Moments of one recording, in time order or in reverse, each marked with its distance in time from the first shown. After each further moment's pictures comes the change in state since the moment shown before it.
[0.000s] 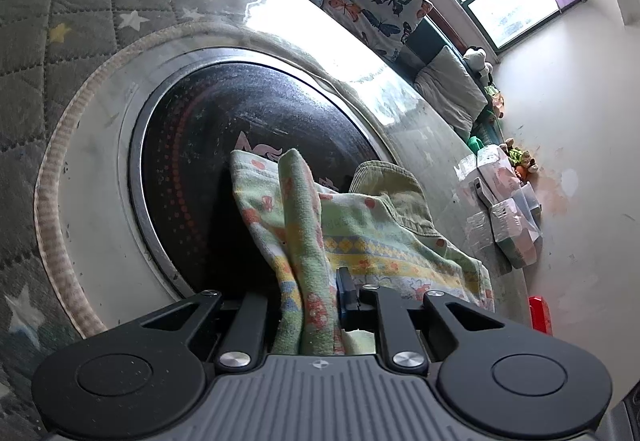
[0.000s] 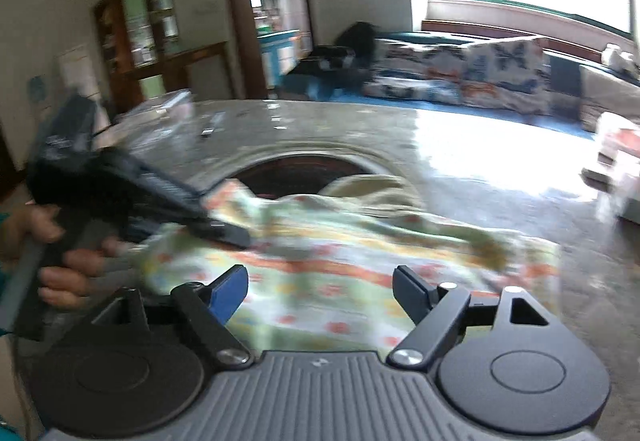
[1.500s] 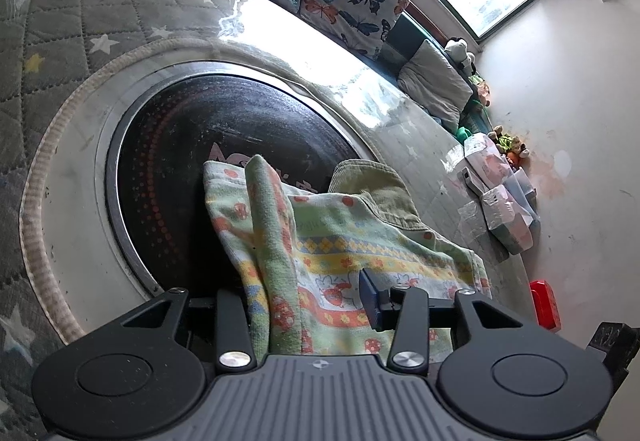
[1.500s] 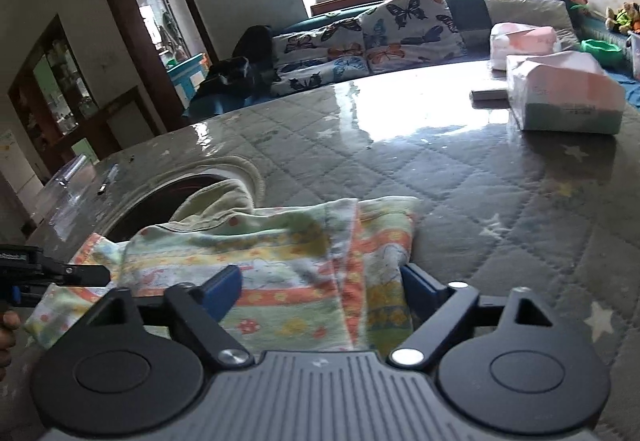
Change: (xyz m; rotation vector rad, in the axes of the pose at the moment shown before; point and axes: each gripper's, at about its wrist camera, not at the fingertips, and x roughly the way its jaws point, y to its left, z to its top) left arm -0.004 -0.009 -0.002 0.087 -0.012 -0.020; right arm 0.014 -0.112 -0.019 0.305 -0.005 -0.087
